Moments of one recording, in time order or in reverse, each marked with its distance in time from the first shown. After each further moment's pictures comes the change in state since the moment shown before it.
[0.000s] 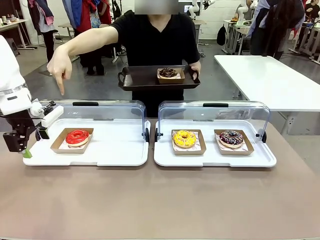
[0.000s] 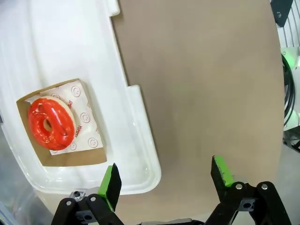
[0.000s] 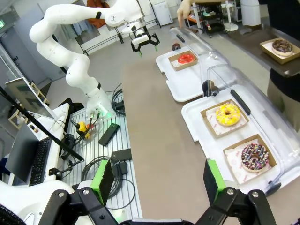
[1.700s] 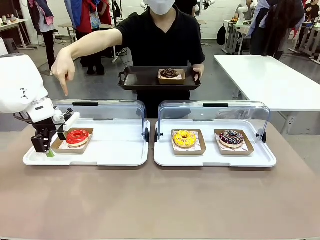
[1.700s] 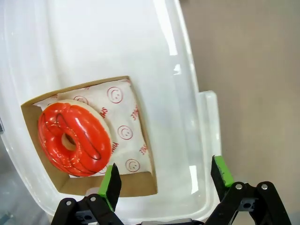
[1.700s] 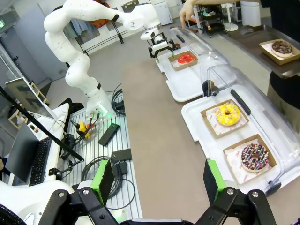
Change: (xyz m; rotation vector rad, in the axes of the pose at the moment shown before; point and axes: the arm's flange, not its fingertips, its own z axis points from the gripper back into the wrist) left arm -0.003 0.071 -0.070 0.039 -0.010 0.017; right arm 0.000 0.000 0.000 0.000 0.000 0.000
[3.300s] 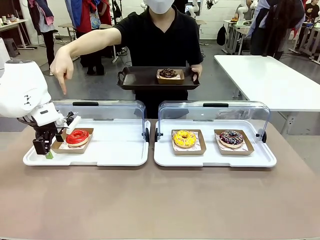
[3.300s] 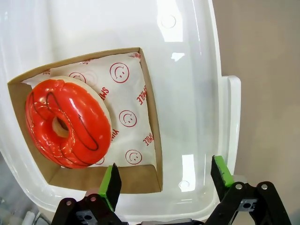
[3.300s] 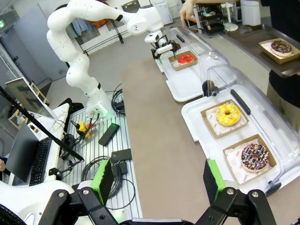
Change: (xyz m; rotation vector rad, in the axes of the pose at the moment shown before) left arm -0.008 0.007 -0.018 -0.005 0.075 0.064; right arm 0.000 0.000 0.000 0.000 0.000 0.000
